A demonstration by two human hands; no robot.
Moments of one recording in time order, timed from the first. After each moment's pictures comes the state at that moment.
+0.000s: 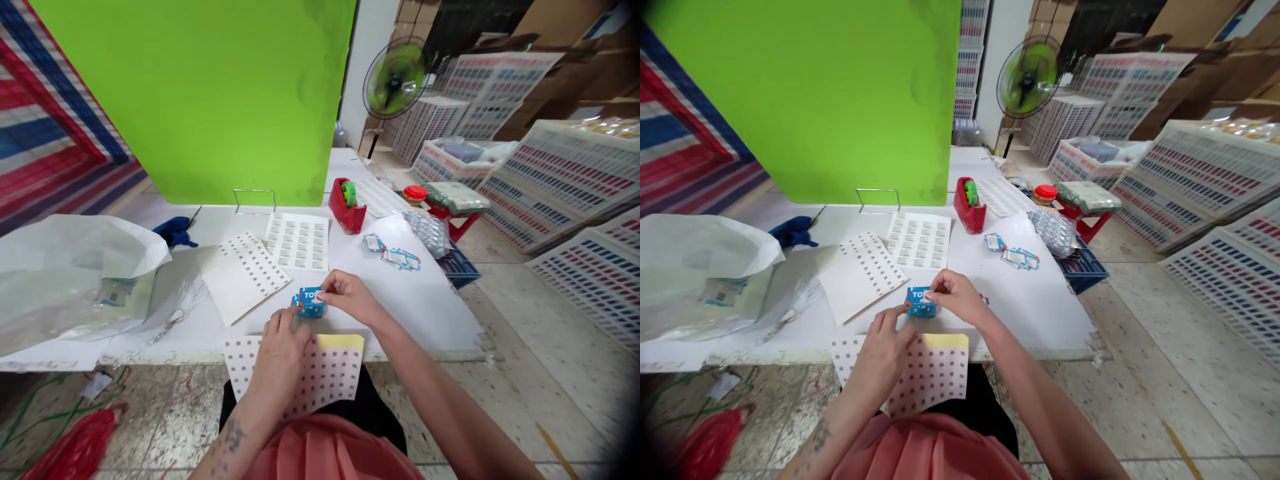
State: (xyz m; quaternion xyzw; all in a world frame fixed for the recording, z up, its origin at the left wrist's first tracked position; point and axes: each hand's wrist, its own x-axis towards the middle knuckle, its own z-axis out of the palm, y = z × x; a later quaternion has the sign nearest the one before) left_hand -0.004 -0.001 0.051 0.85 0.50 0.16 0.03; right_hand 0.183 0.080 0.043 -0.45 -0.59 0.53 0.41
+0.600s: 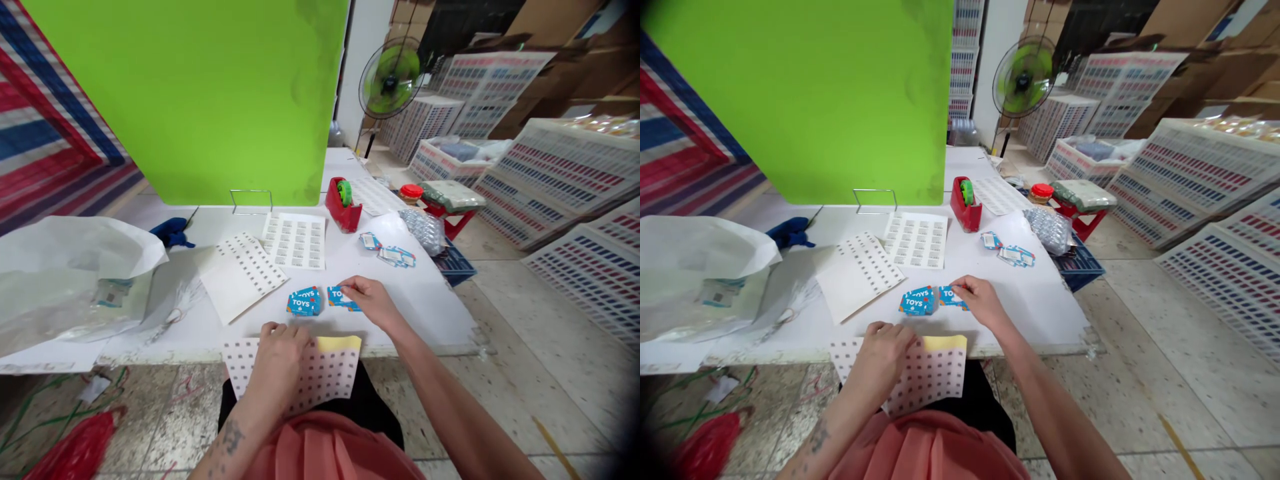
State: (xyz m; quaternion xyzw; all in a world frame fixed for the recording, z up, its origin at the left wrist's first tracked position) left_hand -0.001 -0.004 0.054 0.87 0.49 0.09 0.09; right_hand 0.225 0.063 0.032 -0.57 -0.59 0.42 0.39
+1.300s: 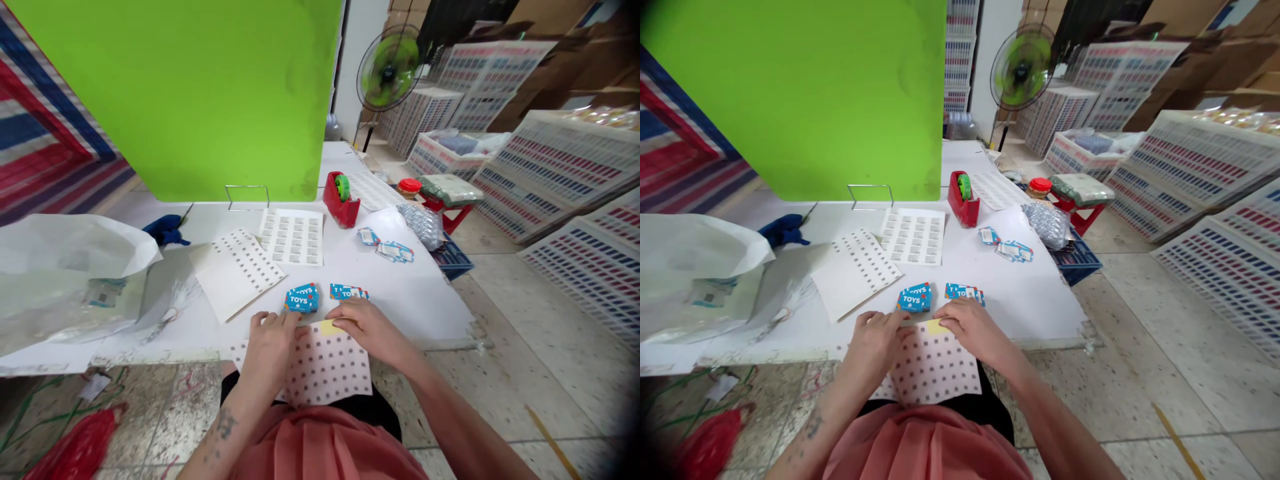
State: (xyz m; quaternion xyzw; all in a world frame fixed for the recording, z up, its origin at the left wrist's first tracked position) left_hand -0.005 0.007 0.053 0.84 0.52 0.11 0.07; right_hand 0.208 0.014 0.061 -0.49 -0.80 0.24 0.24
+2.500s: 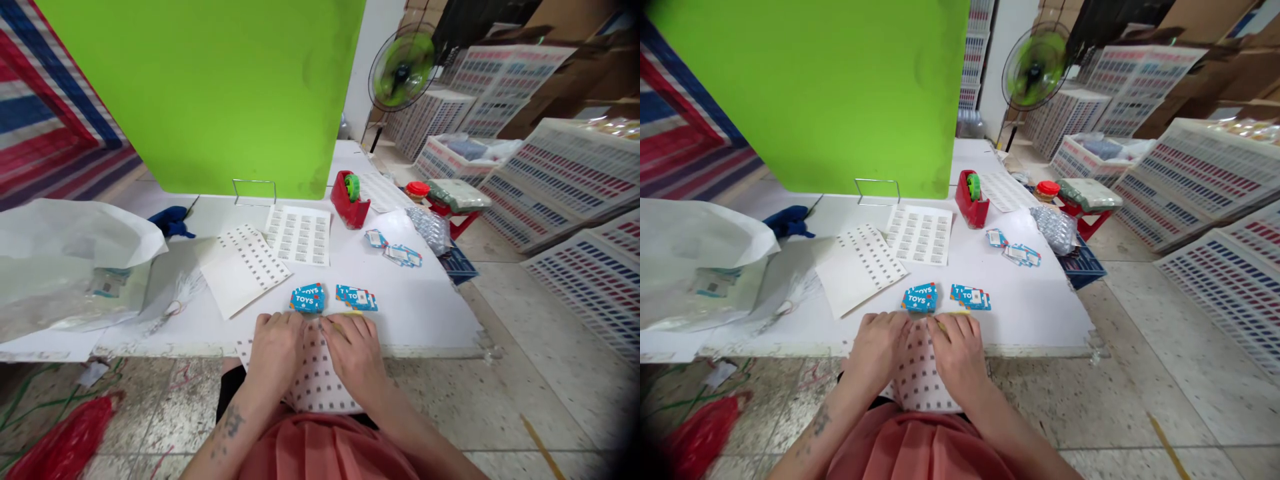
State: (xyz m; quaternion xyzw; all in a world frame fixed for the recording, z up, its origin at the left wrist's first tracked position) left_hand -0.002 0.005 0.060 0.82 0.55 0.10 0.09; right_hand 0.161 -0.021 0.027 -0.53 -0.80 -0.04 0.28
